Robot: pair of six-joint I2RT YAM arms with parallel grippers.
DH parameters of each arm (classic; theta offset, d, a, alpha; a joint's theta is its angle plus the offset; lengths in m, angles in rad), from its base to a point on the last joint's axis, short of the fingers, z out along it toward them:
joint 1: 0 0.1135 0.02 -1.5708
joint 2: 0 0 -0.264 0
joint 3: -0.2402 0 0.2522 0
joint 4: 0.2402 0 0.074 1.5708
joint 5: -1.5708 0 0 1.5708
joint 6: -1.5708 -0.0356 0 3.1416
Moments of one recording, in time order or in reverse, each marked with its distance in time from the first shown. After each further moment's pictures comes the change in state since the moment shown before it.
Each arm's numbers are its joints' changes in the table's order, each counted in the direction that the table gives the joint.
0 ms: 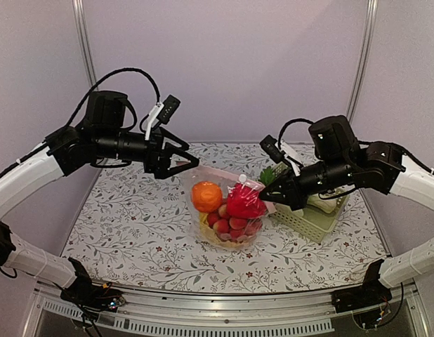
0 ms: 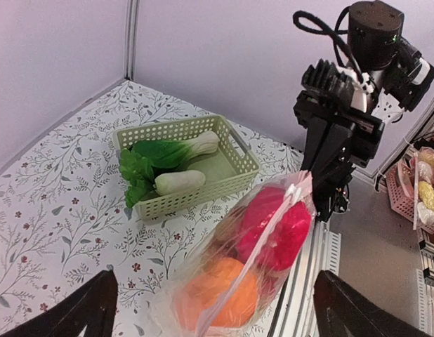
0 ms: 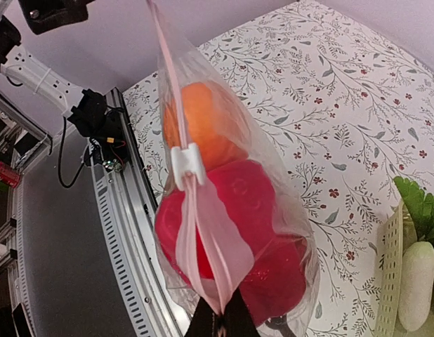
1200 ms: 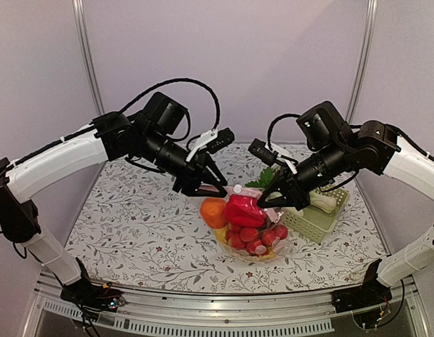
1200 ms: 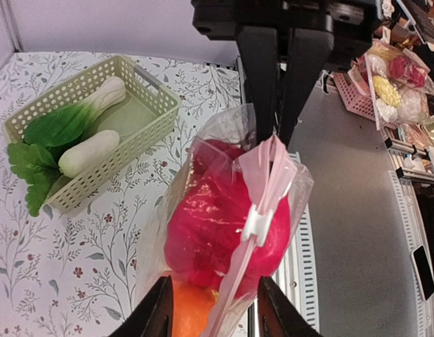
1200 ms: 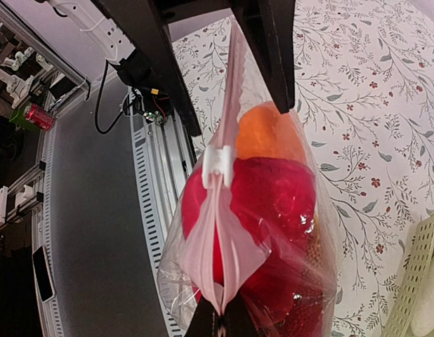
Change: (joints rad) left arm -0.159 0.320 -0.281 0.304 -0.156 -0.321; right arm 0.000 0.126 -0.245 0.297 0.189 0.166
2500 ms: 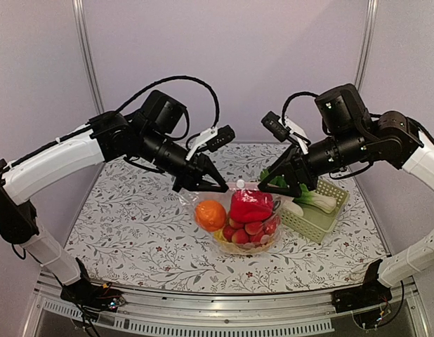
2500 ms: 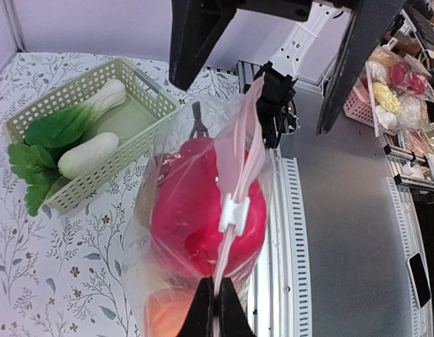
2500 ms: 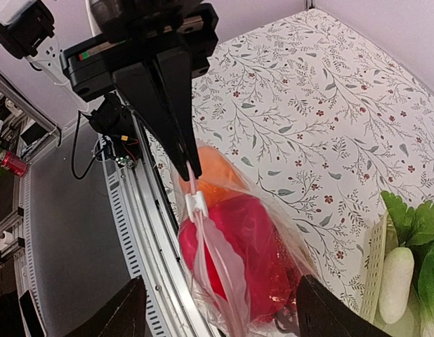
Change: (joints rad) left arm -0.025 -0.013 -0.009 -0.001 0.027 0.051; right arm 0.016 -0.050 -0.101 0.003 -0.188 -0.106
